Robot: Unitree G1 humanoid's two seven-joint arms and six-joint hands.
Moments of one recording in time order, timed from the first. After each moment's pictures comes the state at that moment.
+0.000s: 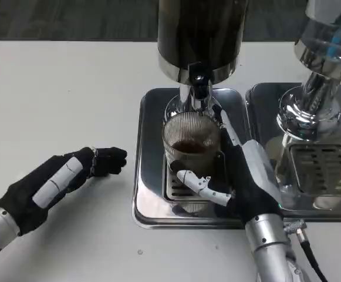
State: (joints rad) left arm -0.36 0.47 0.14 1.06 -0.14 -0.69 -0.85; right arm -0.15 -0.03 0.29 0.42 -0.52 -0.22 -0.34
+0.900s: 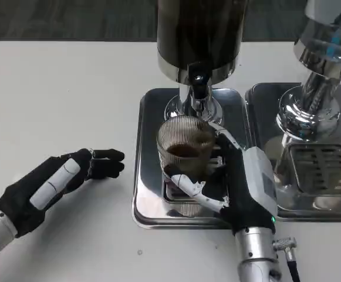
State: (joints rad) left arm -0.34 0.47 0.14 1.05 -0.14 -0.69 -0.84; right arm -0.14 0.02 0.35 0.51 -0.57 -0.27 -0.62
